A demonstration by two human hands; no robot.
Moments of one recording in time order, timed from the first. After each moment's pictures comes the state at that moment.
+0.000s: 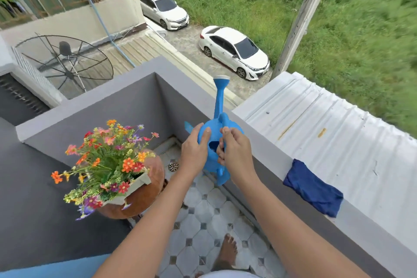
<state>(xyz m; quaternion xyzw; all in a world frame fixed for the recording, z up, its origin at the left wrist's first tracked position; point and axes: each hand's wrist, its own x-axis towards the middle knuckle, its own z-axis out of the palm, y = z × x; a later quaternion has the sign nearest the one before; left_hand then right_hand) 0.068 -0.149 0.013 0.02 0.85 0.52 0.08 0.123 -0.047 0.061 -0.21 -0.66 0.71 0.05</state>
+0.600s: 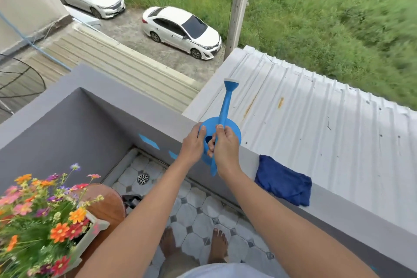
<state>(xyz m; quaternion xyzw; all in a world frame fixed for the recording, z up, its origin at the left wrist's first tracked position) -0.019 0.001 -0.045 0.16 0.83 0.47 0.25 0.055 0.066 0.005 -0.39 -0.57 0.71 0.16</state>
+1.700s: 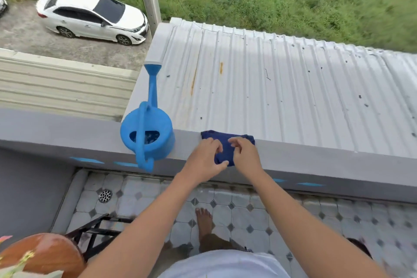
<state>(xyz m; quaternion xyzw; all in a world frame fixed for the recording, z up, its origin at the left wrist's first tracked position) 0.109 0.100 -0.085 0.53 0.76 0.25 0.28 0.237 0.193 -0.091 -0.53 -0.71 0.46 0.09</state>
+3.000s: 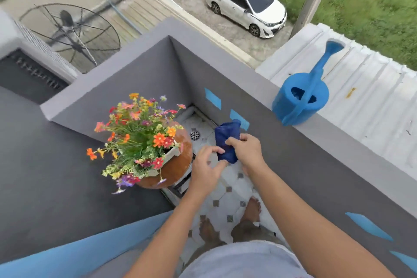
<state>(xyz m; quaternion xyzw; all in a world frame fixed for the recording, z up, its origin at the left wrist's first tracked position) 0.126 -0.230 -0.067 0.07 0.82 0.55 0.15 0.113 -0.090 -0.053 -0.41 -0.62 0.67 -0.06</state>
